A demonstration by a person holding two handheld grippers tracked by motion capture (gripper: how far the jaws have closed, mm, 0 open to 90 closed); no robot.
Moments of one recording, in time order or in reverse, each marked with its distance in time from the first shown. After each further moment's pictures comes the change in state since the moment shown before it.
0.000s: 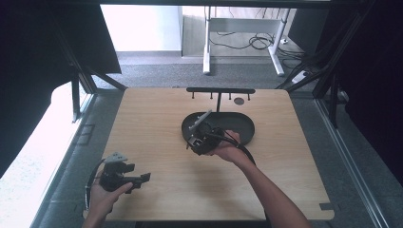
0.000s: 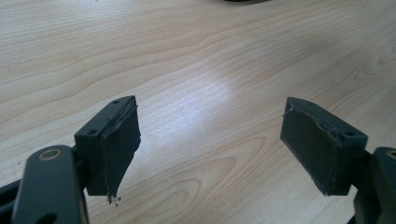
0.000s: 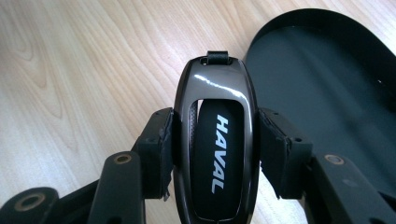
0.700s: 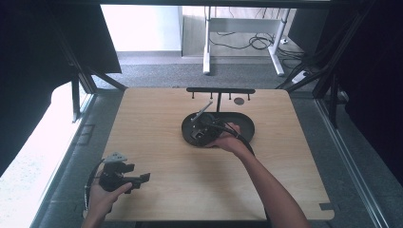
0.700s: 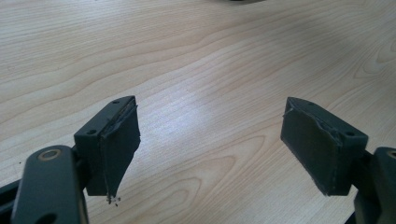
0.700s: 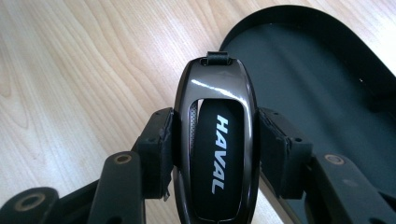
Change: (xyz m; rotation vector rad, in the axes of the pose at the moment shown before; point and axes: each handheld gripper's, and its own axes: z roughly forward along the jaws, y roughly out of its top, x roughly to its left) left arm 0.001 0.000 -0.001 0.001 -0.006 -0.001; right arm -0.029 0.010 0.011 0.039 -0.001 0.027
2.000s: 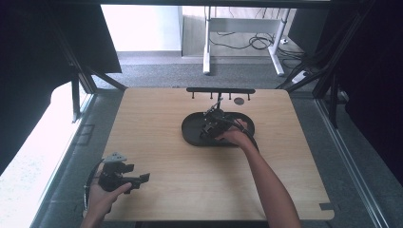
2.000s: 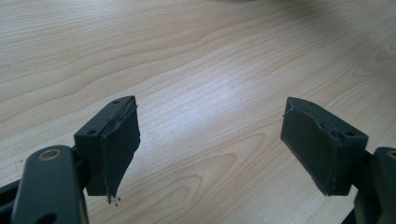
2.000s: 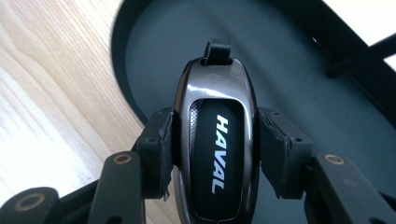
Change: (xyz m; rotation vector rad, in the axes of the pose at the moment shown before) left arm 0.000 0.000 -0.001 0.006 -0.003 0.001; right arm -0.062 -0.020 0.040 0.047 -0.057 0.108
